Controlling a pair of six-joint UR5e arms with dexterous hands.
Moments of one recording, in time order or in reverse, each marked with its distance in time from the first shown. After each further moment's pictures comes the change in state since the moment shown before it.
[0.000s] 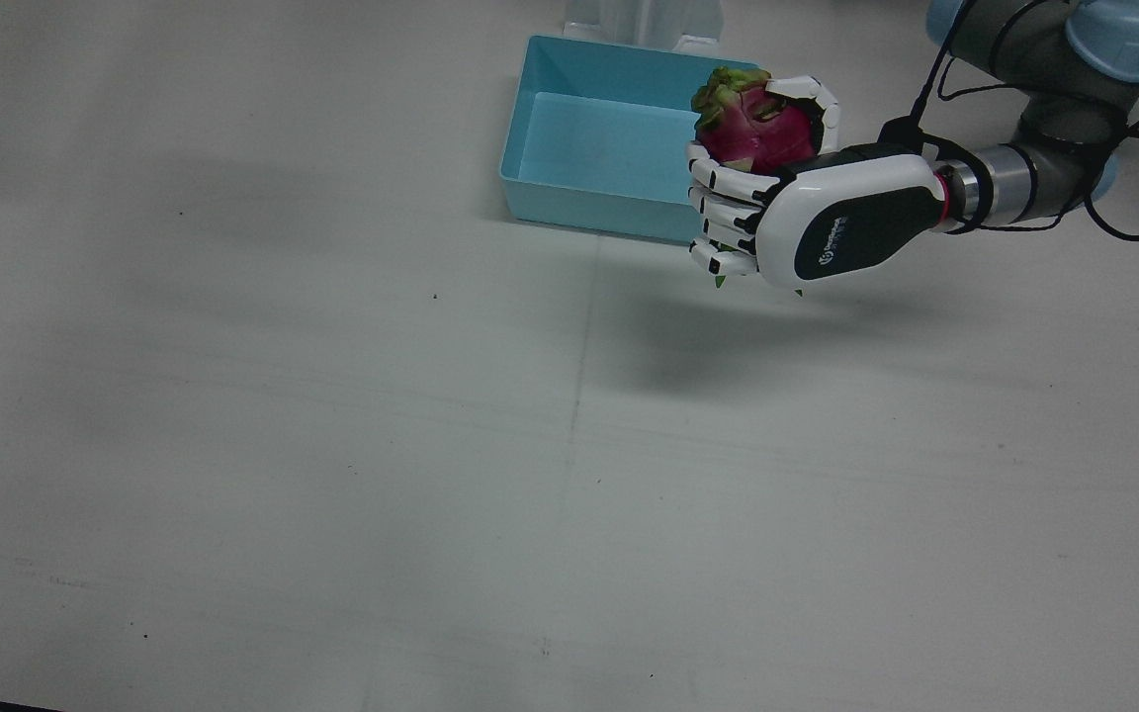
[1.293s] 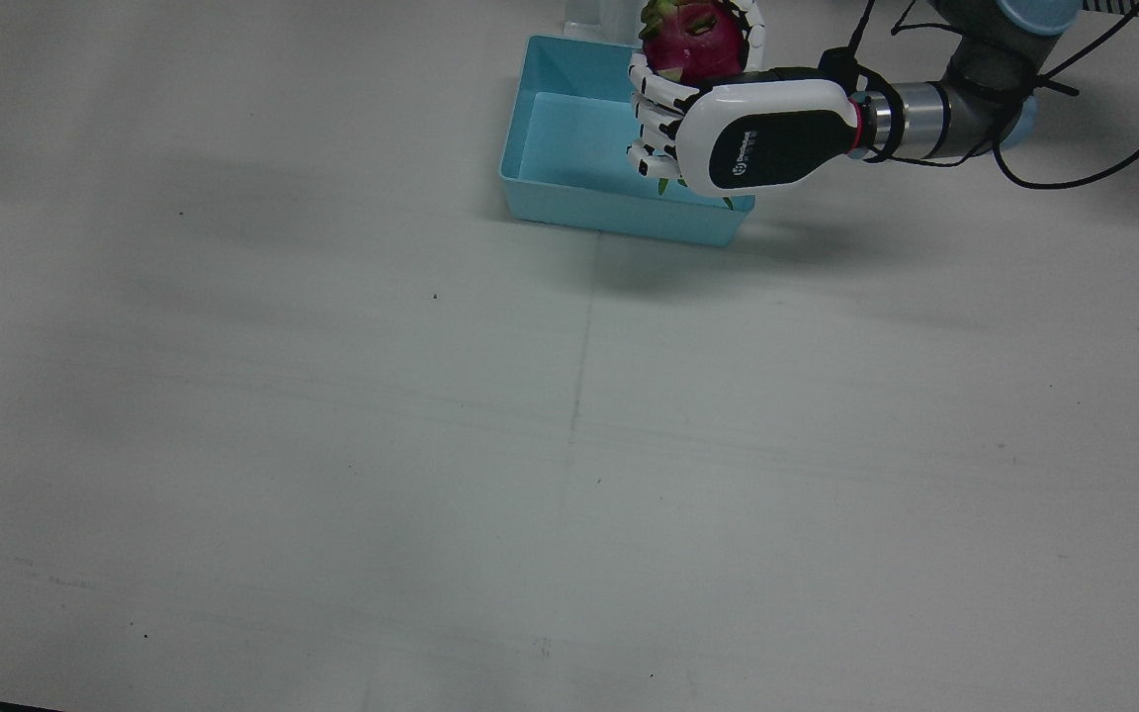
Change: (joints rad) left arm 0.239 -0.001 -0.083 0.076 -0.026 0.045; right arm 0.000 0.000 0.001 0.000 0.000 0.000
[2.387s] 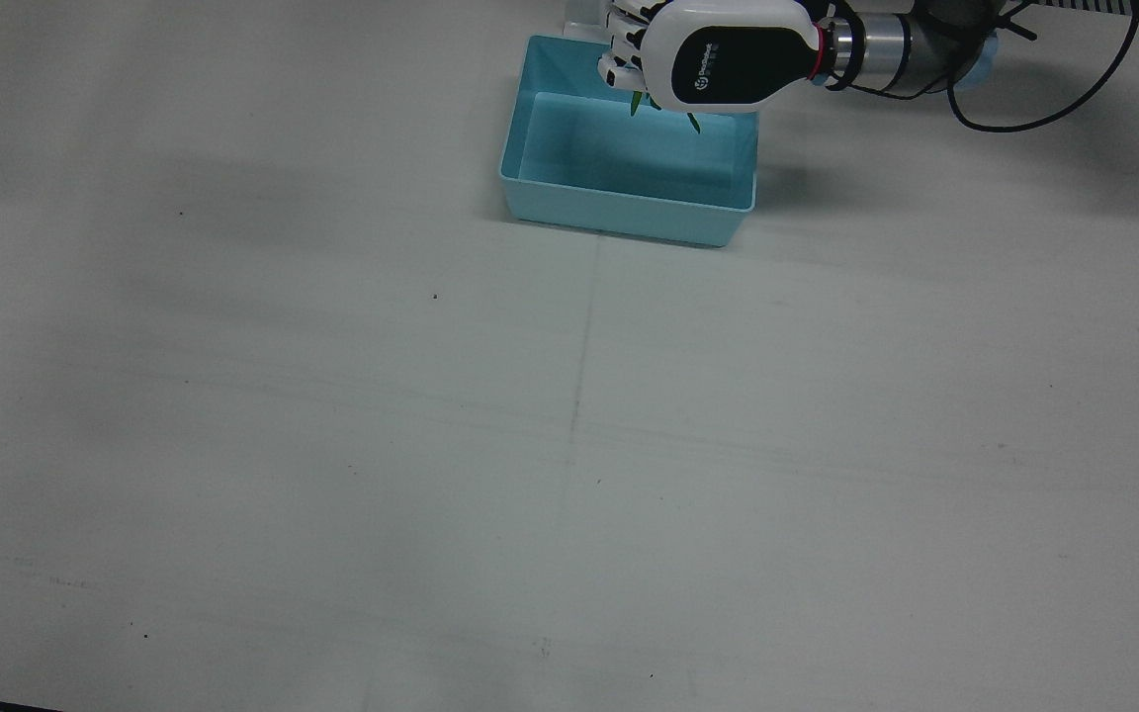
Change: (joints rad) left arm 0.102 -0.008 -0.090 0.060 -0.033 0.058; right arm 0.000 0.000 0.000 0.000 0.000 0.000
